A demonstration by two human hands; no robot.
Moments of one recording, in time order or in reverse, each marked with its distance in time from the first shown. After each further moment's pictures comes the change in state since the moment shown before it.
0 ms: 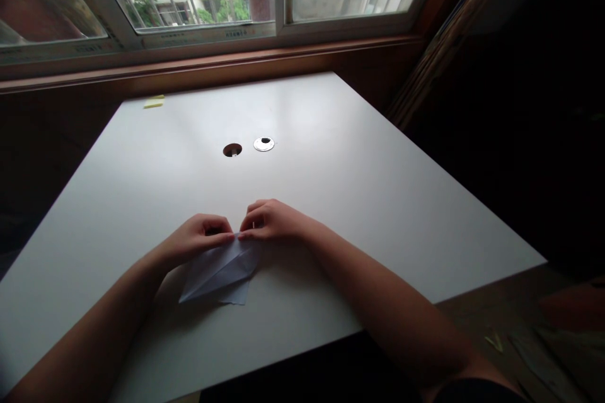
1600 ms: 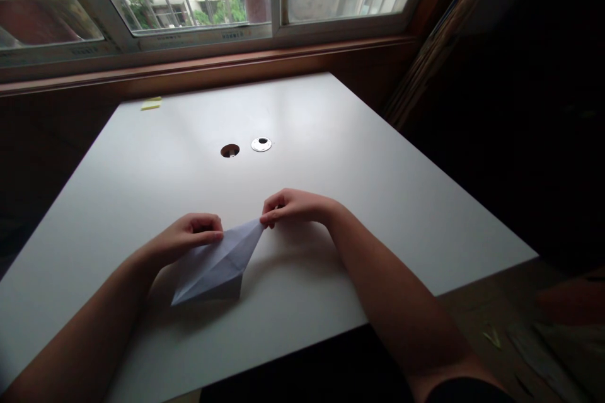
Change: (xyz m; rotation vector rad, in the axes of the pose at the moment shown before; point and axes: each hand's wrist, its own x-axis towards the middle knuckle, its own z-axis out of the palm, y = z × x) left_hand -0.007 -0.004 -0.006 -0.163 -0.039 -0.021; right_hand -0.028 0.004 -0.048 0.409 -0.197 0.328
